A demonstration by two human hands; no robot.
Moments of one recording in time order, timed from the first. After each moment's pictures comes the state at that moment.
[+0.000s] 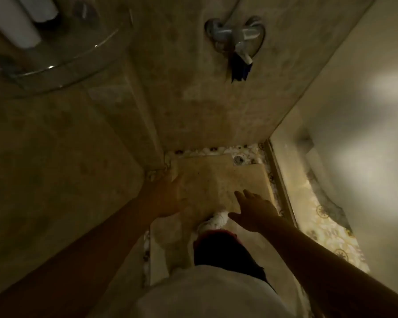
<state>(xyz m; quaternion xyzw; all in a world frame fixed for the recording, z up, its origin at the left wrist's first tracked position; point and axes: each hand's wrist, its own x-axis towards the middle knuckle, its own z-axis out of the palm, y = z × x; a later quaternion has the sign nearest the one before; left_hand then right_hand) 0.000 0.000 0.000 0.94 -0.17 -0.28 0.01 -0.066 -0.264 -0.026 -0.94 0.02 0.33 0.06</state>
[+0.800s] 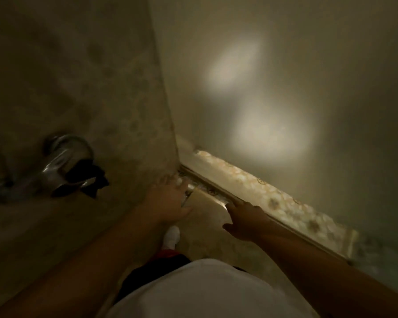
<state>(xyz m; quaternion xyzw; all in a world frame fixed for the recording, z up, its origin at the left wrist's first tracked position) 0.278 -0.386 0.012 0.77 -0.59 -0.21 -0.09 0.053 -0.479 -0.017 -0.89 0.34 0.26 0.16</state>
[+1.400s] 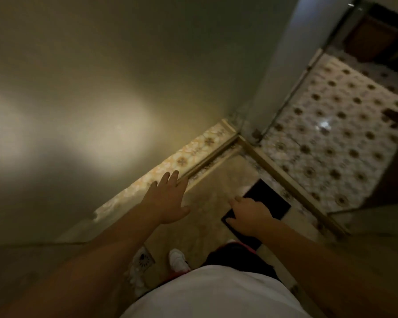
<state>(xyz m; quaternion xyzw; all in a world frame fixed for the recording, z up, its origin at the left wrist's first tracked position) 0.169 -0.531 0.005 0.25 -0.93 -0.13 -0.23 -0.010 -0.346 -0.023 -0.50 0.79 0.13 0.33</state>
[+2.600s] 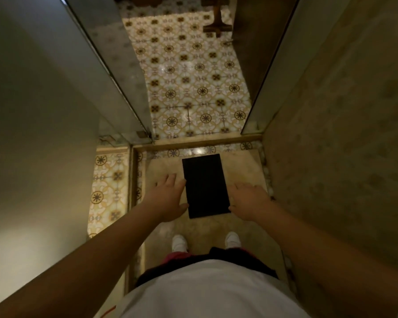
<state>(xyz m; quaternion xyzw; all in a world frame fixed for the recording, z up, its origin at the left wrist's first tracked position) -0.092 -0.407 -0.031 -0.19 -0.94 0.00 -0.27 -0.066 -0.146 -0.058 -0.11 0.95 -0.01 0.30</state>
